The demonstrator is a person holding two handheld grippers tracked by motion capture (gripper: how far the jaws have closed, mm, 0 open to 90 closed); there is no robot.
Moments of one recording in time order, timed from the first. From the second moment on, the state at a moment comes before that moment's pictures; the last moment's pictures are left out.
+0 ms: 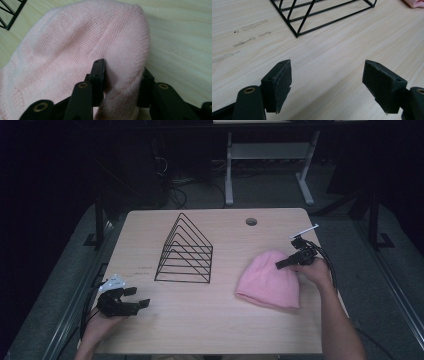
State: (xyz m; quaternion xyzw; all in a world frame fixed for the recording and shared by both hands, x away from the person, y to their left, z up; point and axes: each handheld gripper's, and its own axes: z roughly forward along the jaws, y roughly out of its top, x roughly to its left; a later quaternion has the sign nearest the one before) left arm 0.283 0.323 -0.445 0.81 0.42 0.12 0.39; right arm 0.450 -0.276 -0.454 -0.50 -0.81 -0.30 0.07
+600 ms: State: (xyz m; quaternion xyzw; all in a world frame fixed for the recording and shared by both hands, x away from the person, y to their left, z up) left arm 0.283 0.324 -0.446 0.81 0.42 0.11 0.40; right arm 0.442 -0.276 -0.437 -0.48 -0.80 -0.35 0.07
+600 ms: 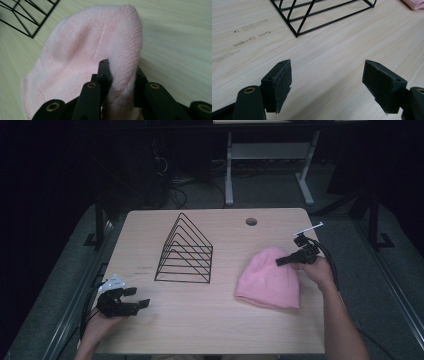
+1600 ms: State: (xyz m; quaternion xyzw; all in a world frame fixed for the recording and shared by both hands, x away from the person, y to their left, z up) left arm 0.281 0.321 -0.436 0.81 0.41 0.12 0.40; right arm 0.421 -0.263 -0.356 -0.41 -0.82 -0.41 0.01
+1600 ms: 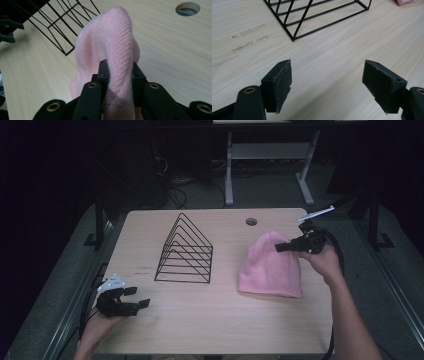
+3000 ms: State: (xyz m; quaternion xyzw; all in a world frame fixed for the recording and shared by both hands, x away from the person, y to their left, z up) left arm 0.295 0.305 -0.357 0.84 0.33 0.11 0.41; right arm 0.400 -0.243 -0.261 -0.33 -0.82 -0.46 -0.05
